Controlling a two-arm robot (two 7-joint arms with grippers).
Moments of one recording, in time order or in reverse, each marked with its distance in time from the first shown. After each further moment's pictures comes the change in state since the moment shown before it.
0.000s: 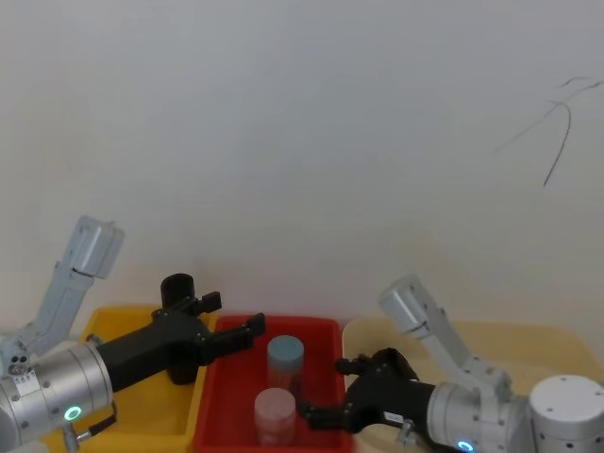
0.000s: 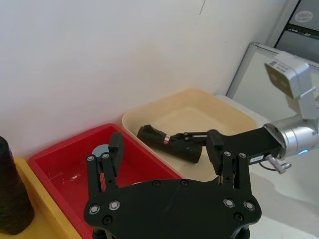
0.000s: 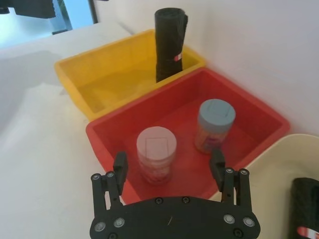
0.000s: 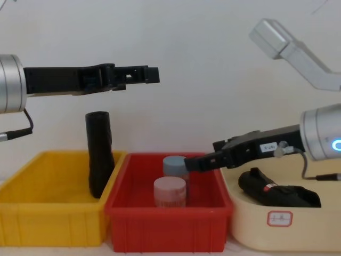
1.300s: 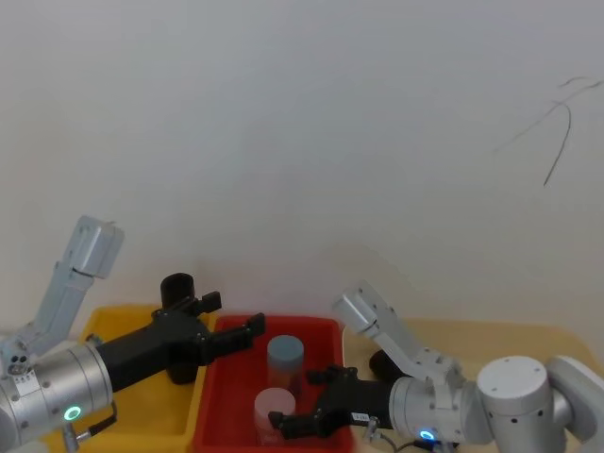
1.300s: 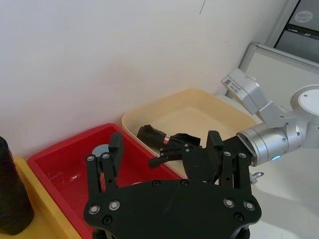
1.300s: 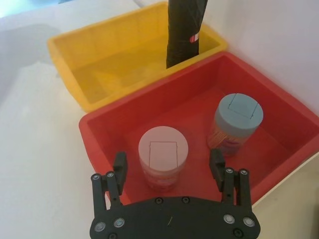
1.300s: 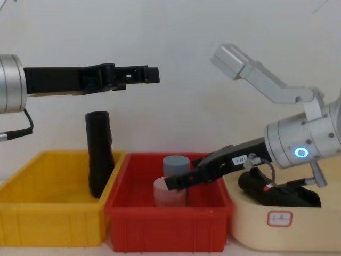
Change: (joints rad) left arm 0.000 0.000 0.000 0.000 0.000 0.000 0.000; right arm 0.131 -0.092 -0.101 0.208 -0.047 -0.001 0.055
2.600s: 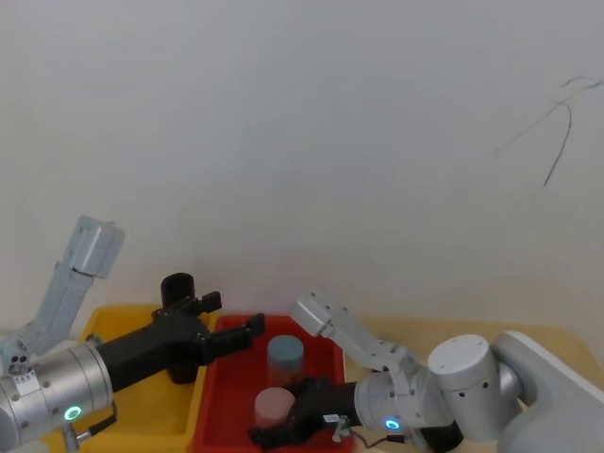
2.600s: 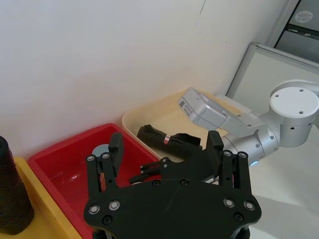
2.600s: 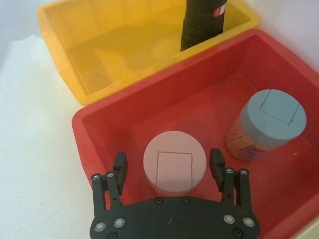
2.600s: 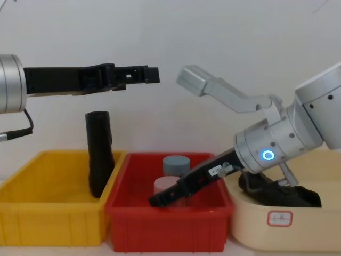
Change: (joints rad) left arm 0.000 0.000 0.000 0.000 0.000 0.000 0.000; right arm 0.125 -0.120 -0.069 0.222 -0.077 0.041 0.076
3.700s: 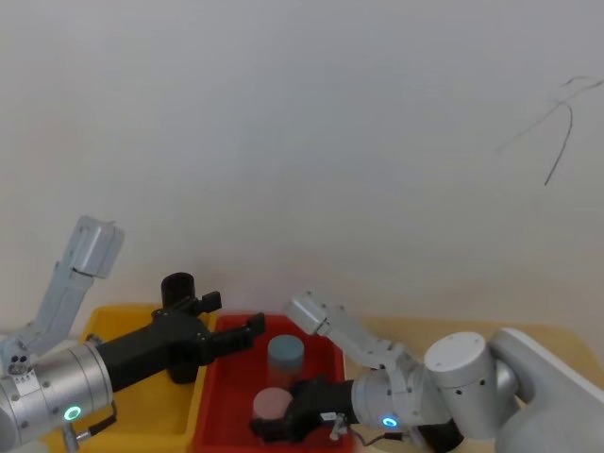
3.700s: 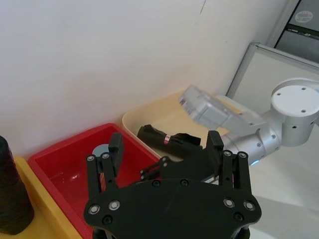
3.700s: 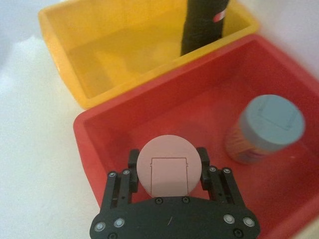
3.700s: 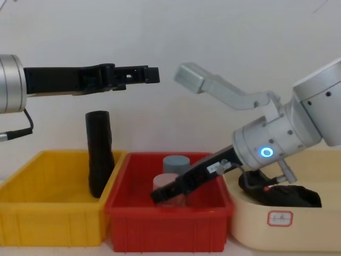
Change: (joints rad) left arm 0.000 0.000 0.000 0.000 0.000 0.000 0.000; right arm 0.001 -0.006 0.006 -0.007 -0.016 0.007 0.003
